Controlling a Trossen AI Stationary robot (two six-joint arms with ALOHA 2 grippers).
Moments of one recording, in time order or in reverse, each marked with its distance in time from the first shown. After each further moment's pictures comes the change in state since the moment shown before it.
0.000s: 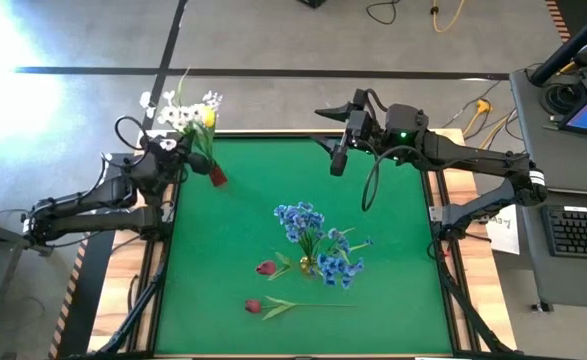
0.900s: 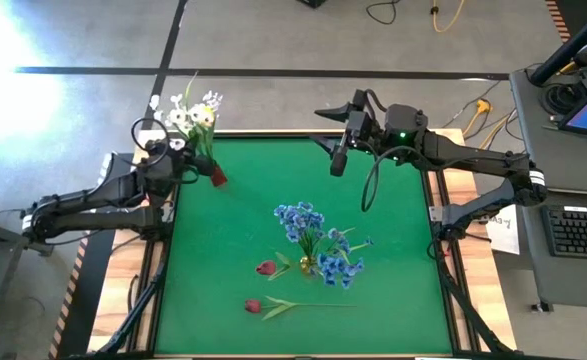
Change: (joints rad) left arm 0.000 0.067 -0.004 -0.108 -0.042 -0.158; right arm 0.000 0.000 0.000 -0.010 0.000 -0.005
